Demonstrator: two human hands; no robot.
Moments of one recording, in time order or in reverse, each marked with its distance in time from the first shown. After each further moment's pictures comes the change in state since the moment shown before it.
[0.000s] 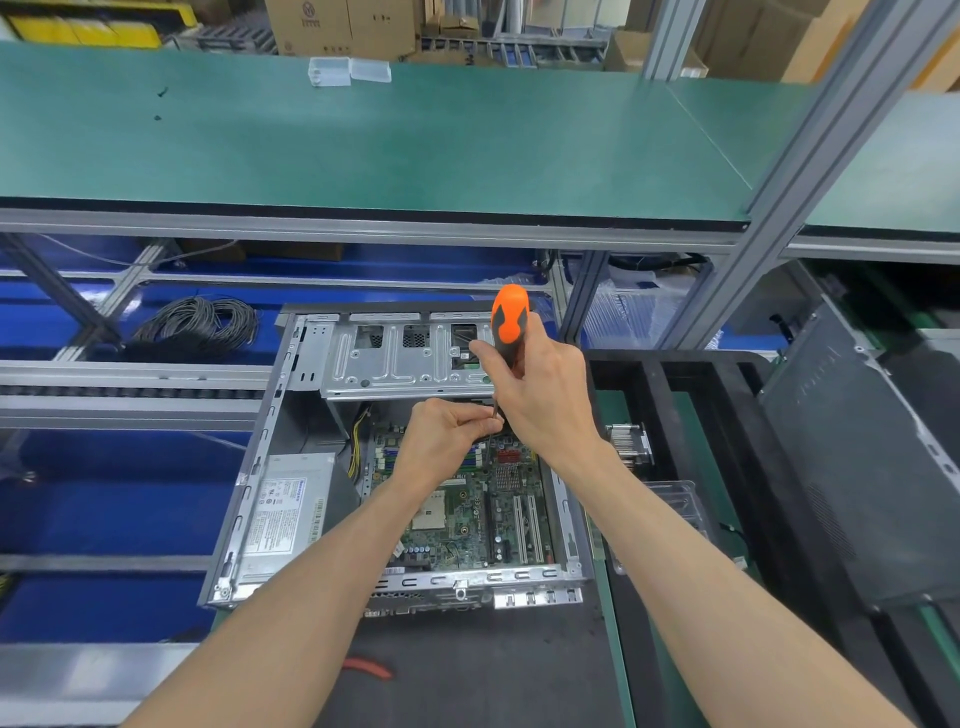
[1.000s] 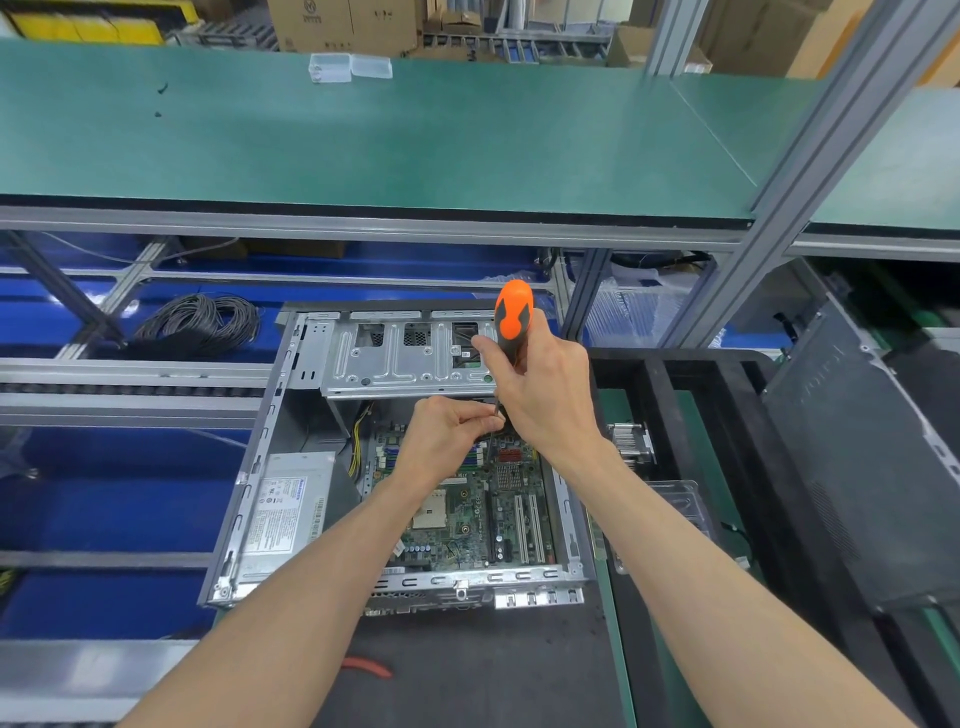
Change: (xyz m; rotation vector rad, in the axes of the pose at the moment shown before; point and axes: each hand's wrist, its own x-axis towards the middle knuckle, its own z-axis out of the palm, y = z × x) left_hand 0.005 -0.003 0.001 0.027 -0.011 0.030; right_hand 0.002 -0.003 -0.001 -0.002 0.037 0.021
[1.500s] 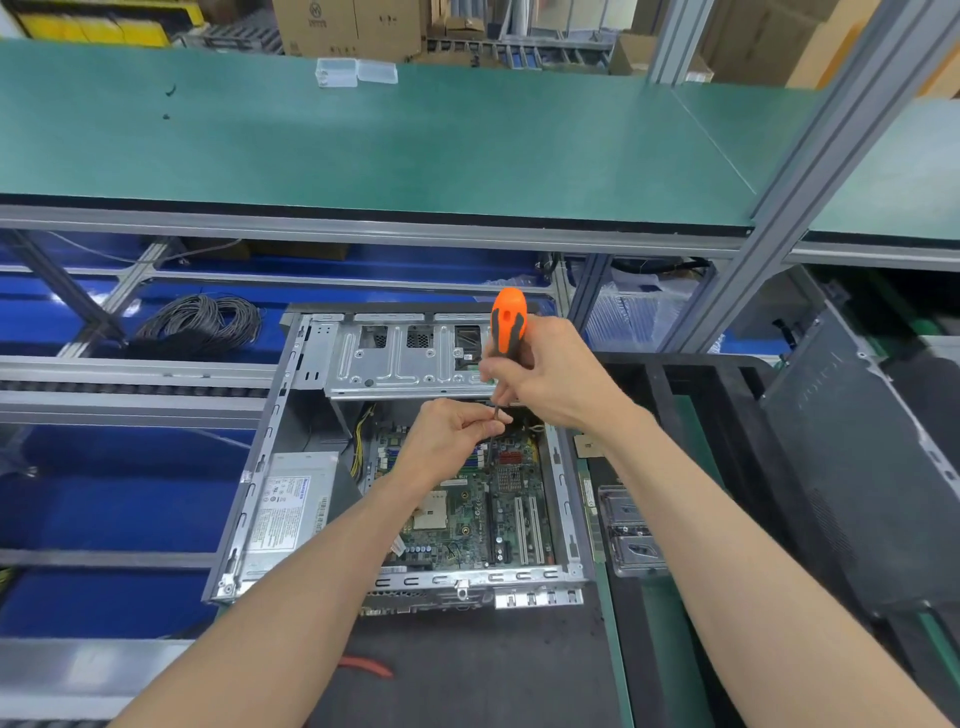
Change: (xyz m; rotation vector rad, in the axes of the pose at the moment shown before) left_hand 0.002 -0.006 -0.001 0.023 -0.062 -0.024; right_hand 0.030 -0.002 -0.027 0.170 -0.544 0.109
